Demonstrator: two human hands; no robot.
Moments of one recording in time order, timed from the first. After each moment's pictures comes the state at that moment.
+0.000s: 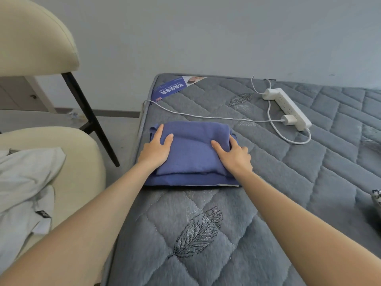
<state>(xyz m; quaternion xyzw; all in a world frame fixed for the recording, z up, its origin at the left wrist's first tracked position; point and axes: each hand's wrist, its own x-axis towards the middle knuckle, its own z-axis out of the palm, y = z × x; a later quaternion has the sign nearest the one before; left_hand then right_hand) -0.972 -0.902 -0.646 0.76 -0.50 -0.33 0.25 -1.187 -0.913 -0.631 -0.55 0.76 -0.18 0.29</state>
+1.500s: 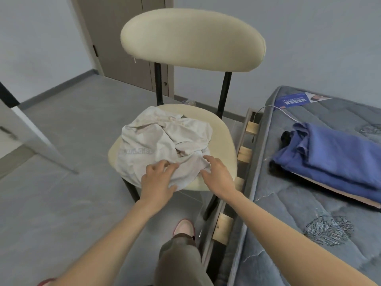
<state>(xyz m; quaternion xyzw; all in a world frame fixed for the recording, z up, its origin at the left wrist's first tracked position) -0.725 -0.574 -0.683 0.85 -0.51 -0.08 0.15 -0.867 -0.701 -0.670 -0.84 0.43 -0.10 0.31</state>
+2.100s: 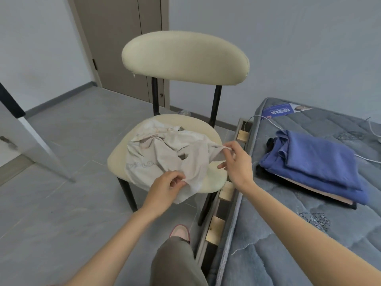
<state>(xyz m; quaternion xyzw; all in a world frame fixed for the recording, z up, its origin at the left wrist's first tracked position) -0.768 -0.558 -0.633 0.74 -0.47 -0.22 0.43 -0.917 -0.708 -0.592 -0.74 0.43 -0.35 0.38</state>
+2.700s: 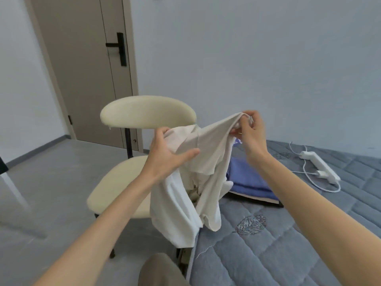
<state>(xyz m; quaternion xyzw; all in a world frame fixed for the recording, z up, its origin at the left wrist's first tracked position) -0.864 -0.555 -0.409 0.65 -0.52 -0.15 0.54 -1.040 -0.681 -0.371 -0.58 0.34 -0.60 0.44</state>
